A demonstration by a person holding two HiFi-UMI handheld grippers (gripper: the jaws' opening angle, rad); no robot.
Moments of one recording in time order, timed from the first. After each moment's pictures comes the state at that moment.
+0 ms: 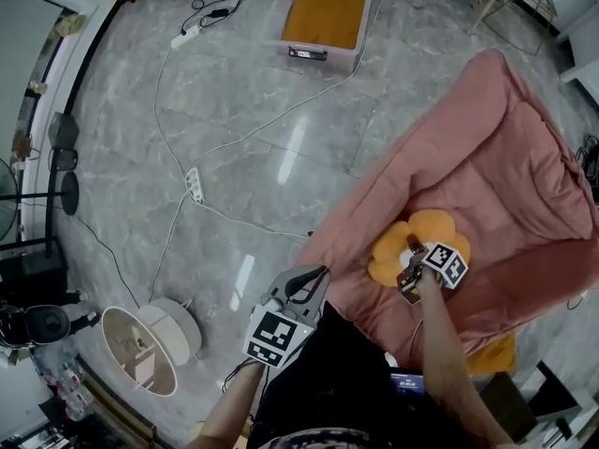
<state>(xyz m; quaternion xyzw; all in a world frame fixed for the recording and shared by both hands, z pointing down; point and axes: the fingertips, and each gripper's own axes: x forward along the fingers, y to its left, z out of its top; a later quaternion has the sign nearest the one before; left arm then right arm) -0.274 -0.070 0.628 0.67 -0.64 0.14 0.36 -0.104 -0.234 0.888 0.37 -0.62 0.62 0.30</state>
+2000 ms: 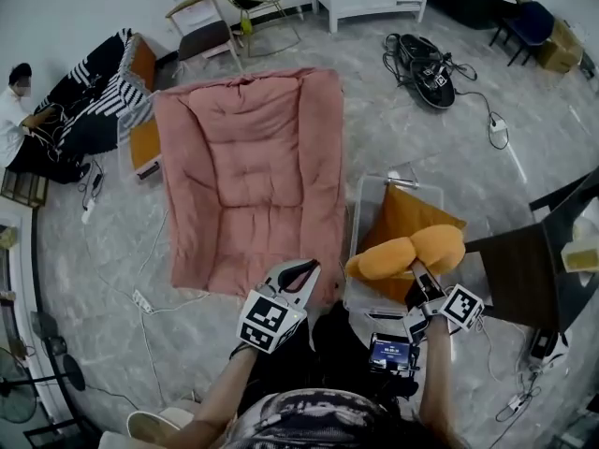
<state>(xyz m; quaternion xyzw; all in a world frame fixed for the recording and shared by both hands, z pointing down) 0.205 -0.056 0.498 0.89 -0.38 0.19 0.17 0.431 -0.070 0.555 0.46 -0.67 0.57 -0.15</state>
